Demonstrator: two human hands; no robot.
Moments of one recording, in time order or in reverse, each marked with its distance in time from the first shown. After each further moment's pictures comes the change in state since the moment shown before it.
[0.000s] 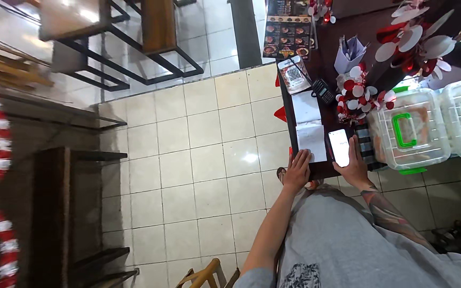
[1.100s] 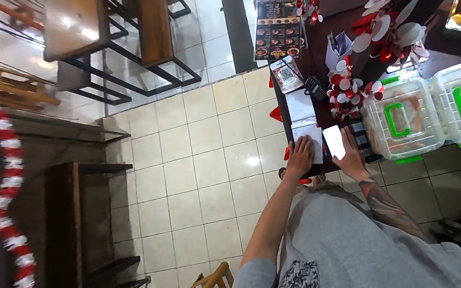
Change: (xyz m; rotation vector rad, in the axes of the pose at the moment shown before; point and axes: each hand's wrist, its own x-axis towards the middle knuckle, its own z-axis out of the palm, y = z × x) left_hand 0.059 0.019 -0.028 0.053 -0.193 -0.058; right_hand 0.011 -0.016 -0.021 0.109 -0.078 0.021
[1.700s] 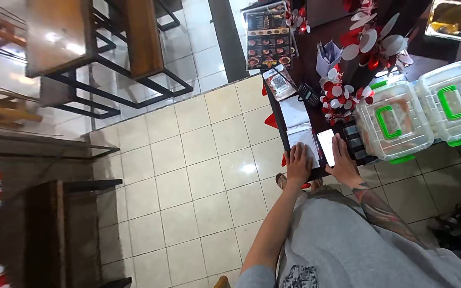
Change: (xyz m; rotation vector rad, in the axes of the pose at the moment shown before) left_hand -0.010 0.007 0.021 0.016 0.059 -0.133; right_hand -0.014 -0.019 0.007 -0.196 -0.115 0.050
